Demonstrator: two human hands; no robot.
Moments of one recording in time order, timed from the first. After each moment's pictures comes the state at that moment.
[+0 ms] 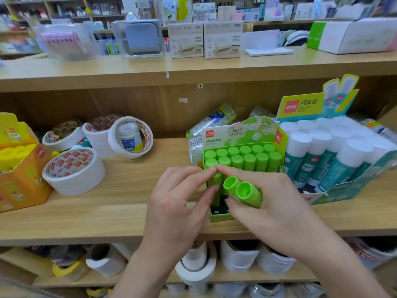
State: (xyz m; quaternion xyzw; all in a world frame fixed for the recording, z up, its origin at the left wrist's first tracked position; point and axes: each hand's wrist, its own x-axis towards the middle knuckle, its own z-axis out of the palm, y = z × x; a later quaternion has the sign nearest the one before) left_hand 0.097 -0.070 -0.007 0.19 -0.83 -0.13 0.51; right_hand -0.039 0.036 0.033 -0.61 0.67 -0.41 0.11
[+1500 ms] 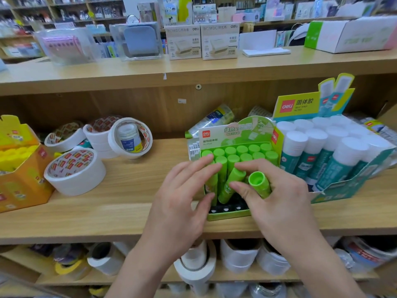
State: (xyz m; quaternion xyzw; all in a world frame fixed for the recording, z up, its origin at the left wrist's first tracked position) left_hand 0.098 -0.068 -0.004 0.19 -0.89 -0.13 0.40; right_hand -0.048 0.034 0.010 -0.54 0.67 -0.49 -0.08
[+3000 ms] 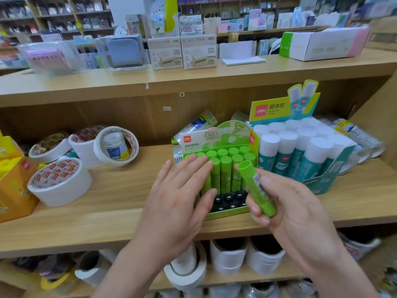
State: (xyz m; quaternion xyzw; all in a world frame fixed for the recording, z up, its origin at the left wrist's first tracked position) left_hand 0.083 -0.059 0.004 0.19 -0.91 -0.03 0.36; right_hand -0.057 0.073 0.019 -0.33 0.48 -0.72 0.37
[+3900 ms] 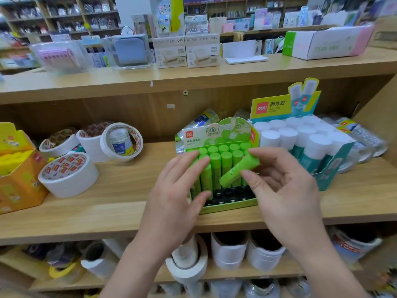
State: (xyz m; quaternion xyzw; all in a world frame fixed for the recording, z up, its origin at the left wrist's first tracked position) left_hand 0.086 -0.056 -0.004 0.23 -0.89 -0.08 0.38; right_hand -0.057 0.065 0.020 -0.46 0.60 -0.65 0.04
